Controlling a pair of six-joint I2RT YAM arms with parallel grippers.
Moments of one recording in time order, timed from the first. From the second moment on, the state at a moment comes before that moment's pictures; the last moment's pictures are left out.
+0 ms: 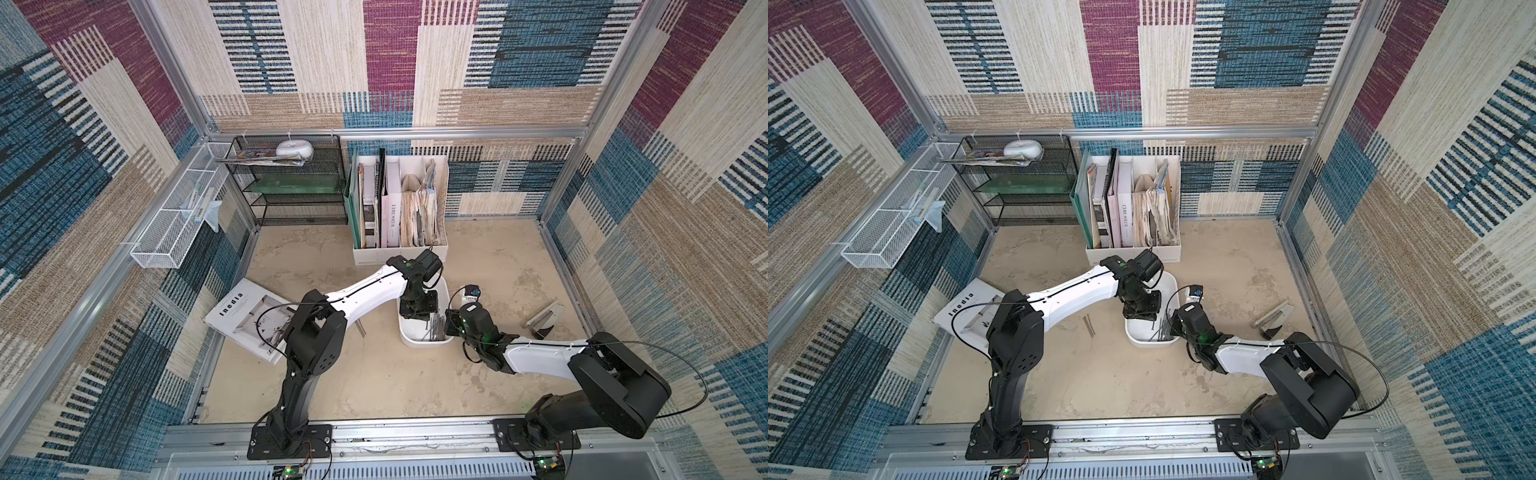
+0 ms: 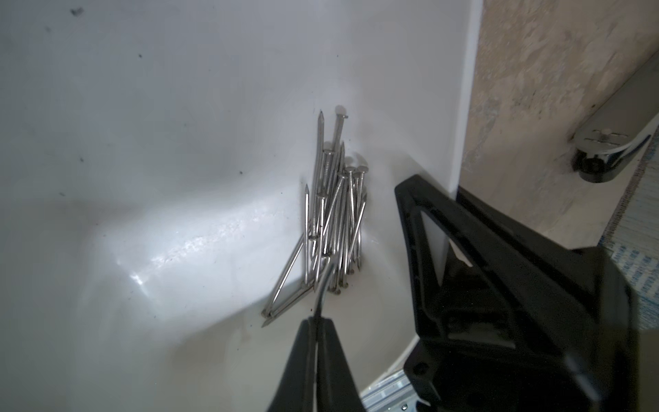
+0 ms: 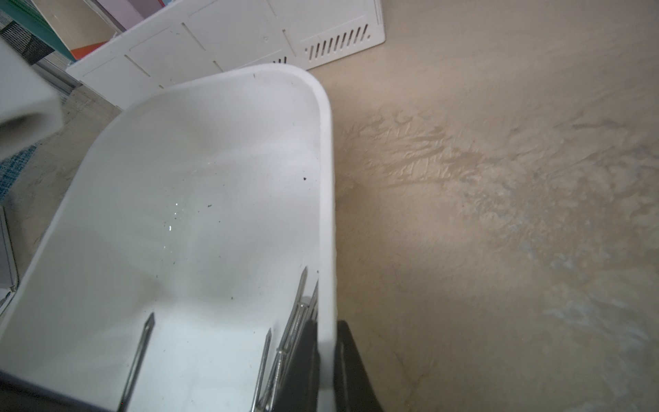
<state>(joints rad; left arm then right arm) -0.79 2.07 1.73 -0.96 0.28 -0.71 0.66 1.43 0.42 0.41 0.27 0.62</state>
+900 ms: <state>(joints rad) -0.41 1.87 1.36 -0.91 0.19 -0.69 0.66 1.45 0.42 0.44 0.26 0.62</state>
